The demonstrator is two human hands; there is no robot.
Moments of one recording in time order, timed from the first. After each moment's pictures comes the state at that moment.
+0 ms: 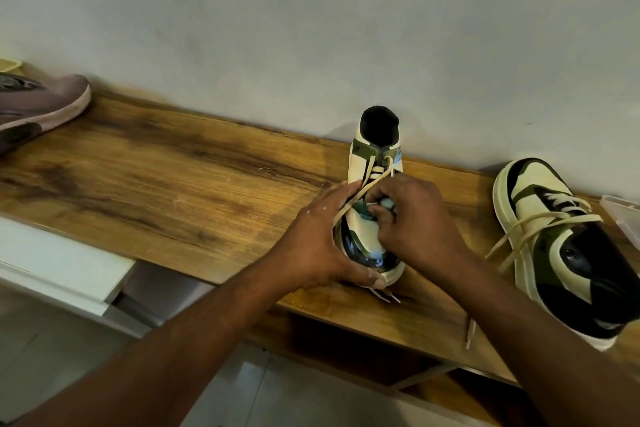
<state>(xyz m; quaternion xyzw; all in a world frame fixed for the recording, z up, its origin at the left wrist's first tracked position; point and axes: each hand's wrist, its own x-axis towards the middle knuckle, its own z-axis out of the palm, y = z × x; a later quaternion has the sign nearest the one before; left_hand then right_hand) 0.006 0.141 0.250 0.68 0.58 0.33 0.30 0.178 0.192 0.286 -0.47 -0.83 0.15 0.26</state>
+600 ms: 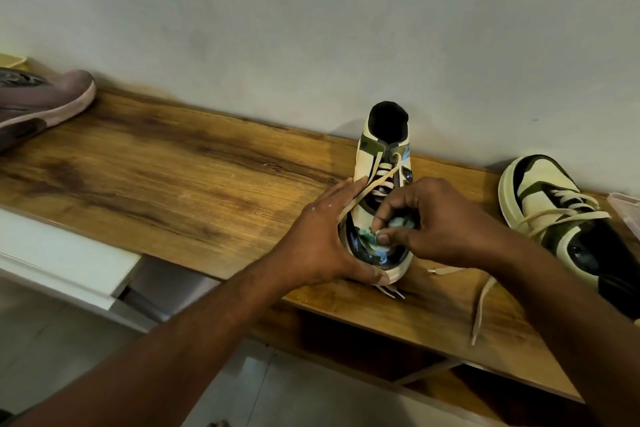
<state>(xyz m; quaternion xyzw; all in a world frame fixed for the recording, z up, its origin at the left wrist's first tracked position) 0.006 0.138 0.252 0.68 0.59 0.32 0.30 0.205 0.196 0.311 -0.41 -0.85 0.31 0.13</state>
